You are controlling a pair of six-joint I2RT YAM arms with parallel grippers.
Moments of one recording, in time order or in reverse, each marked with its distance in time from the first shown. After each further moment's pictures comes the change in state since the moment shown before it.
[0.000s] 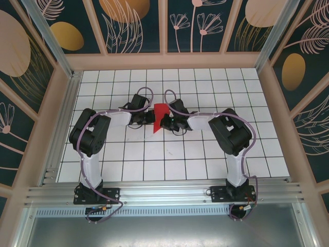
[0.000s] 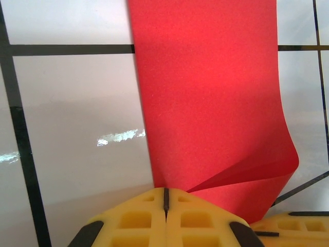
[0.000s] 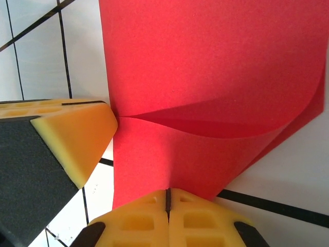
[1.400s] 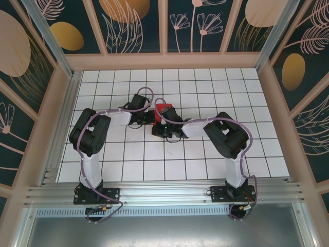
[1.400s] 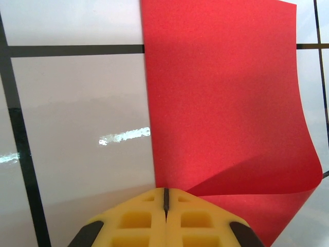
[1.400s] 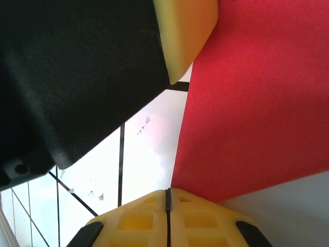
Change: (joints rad) left arm 0.000 0.006 0.004 -0.004 0.003 0.008; right arm 0.122 -0.006 -0.060 0.116 -0.027 -0.027
